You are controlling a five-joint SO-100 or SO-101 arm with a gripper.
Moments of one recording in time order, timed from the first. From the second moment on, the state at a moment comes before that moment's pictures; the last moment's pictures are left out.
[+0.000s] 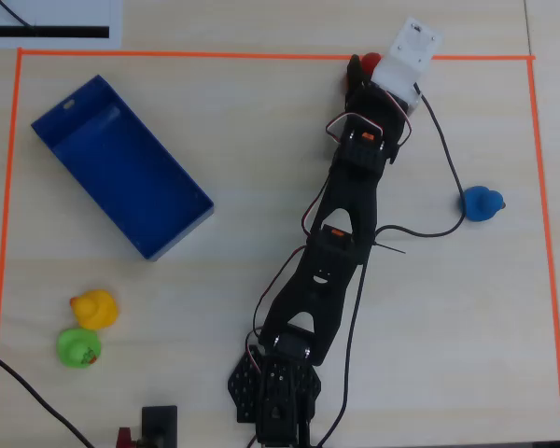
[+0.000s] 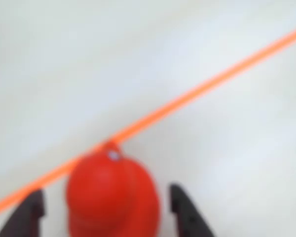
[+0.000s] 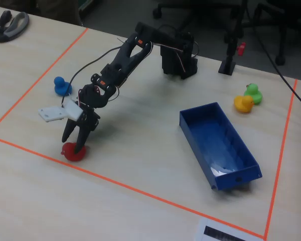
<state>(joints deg) 25.5 42.3 59.6 11.0 -75.9</state>
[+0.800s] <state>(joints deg) 23.5 39.1 51.7 19.7 -75.1</state>
